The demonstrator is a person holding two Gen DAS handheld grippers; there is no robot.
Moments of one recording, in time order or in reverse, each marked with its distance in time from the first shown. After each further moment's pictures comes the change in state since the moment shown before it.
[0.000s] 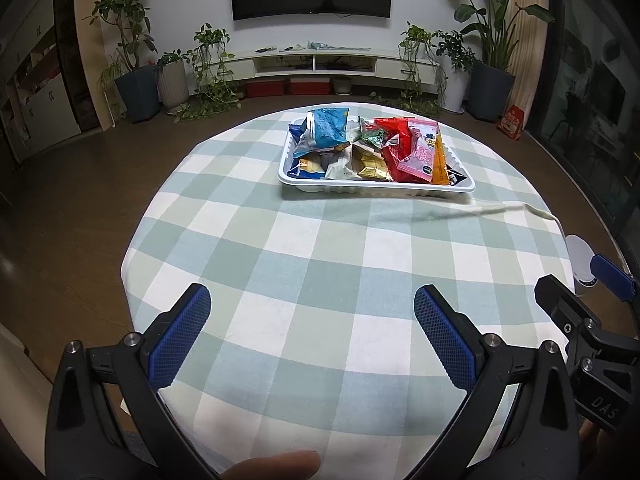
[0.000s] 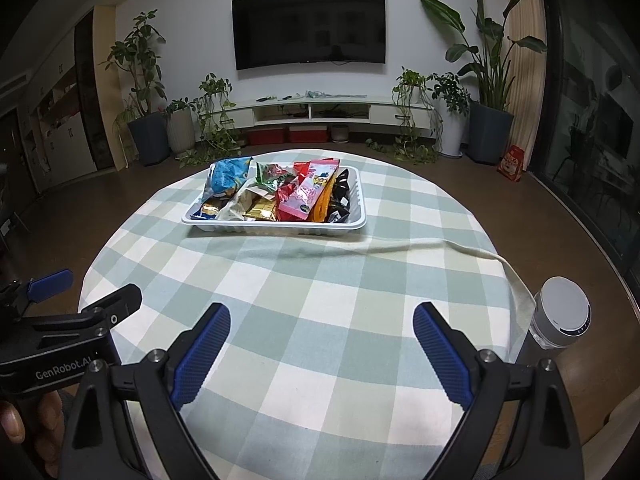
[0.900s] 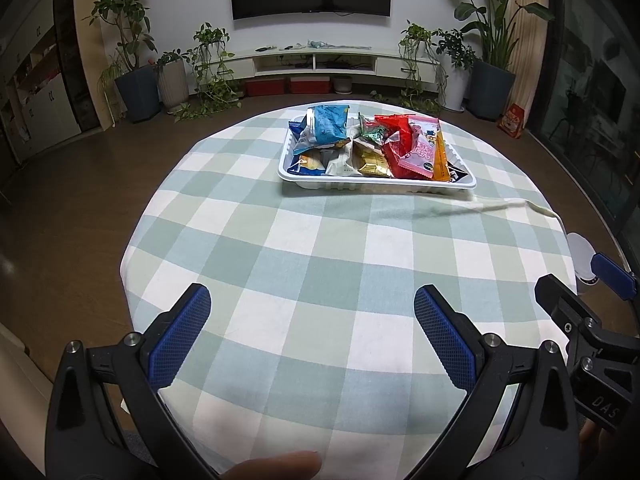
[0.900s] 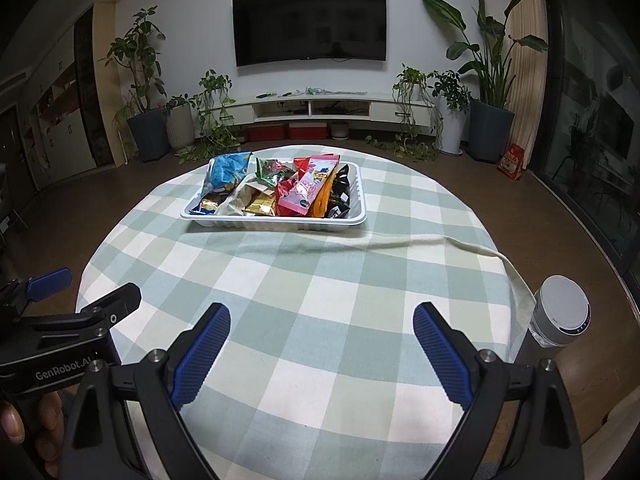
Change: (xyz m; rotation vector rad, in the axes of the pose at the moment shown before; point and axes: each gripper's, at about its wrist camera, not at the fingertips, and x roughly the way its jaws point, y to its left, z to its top) left arm 0.004 0.000 -0.005 0.004 0.000 0.003; right arm 0.000 0.001 -0.003 -0.004 0.009 -0.002
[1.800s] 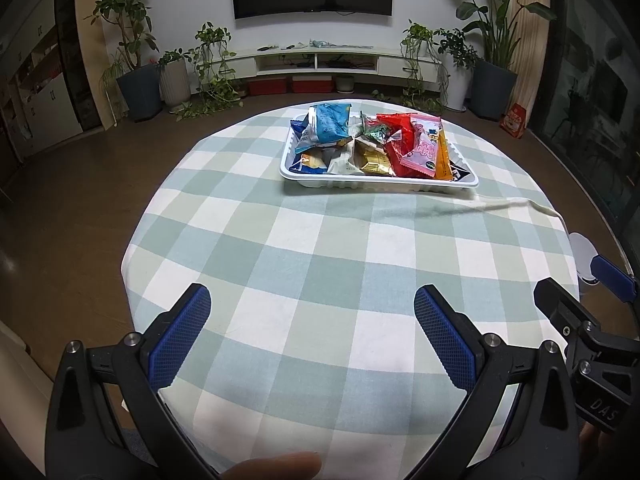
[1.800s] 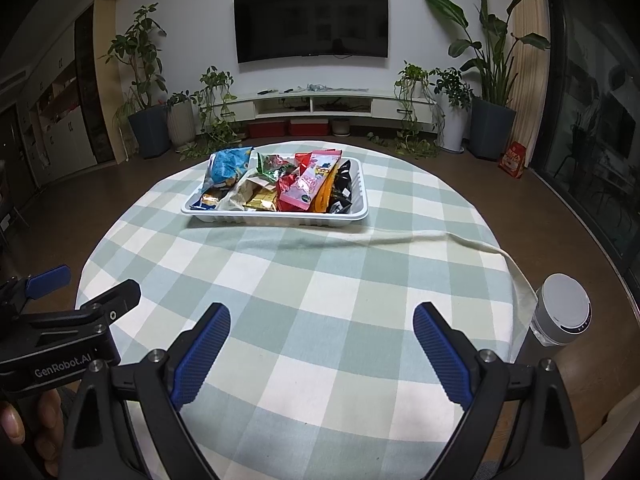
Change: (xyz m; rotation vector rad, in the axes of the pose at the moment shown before) left arm 0.001 0.002 -0.003 -0.006 -0.002 0.007; right arm -0.001 0.000 -0.002 -0.002 0.009 0.001
